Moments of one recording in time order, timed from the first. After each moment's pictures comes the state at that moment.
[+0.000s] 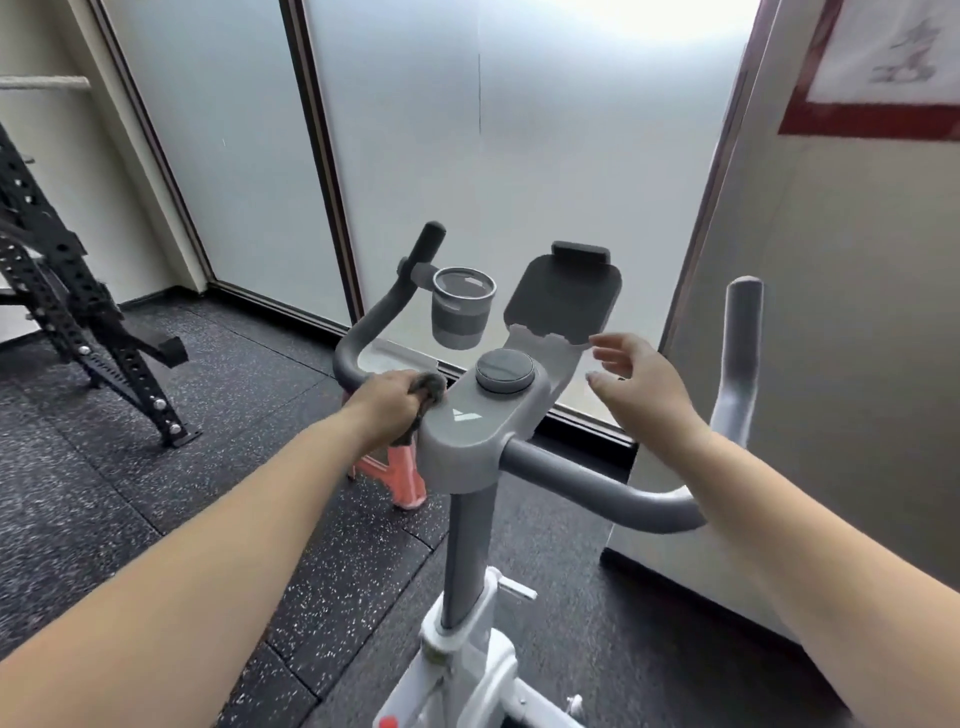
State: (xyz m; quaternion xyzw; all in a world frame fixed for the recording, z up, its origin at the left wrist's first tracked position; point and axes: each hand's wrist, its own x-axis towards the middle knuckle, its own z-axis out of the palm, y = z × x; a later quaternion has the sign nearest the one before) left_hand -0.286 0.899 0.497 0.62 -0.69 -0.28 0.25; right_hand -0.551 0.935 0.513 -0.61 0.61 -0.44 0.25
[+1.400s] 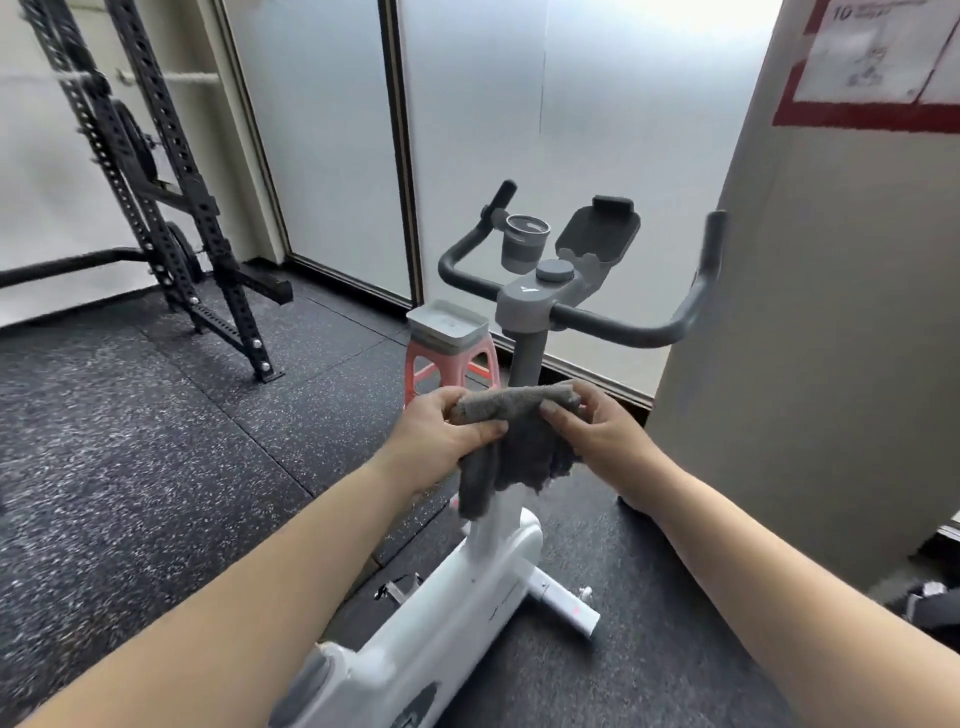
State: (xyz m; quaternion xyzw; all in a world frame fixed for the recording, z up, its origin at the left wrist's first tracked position) left_hand -0.276 1.271 0.484 0.54 -0.59 -0.40 0.44; right_hand -0.467 1.252 0.480 -0.61 0.45 -0.42 0.49
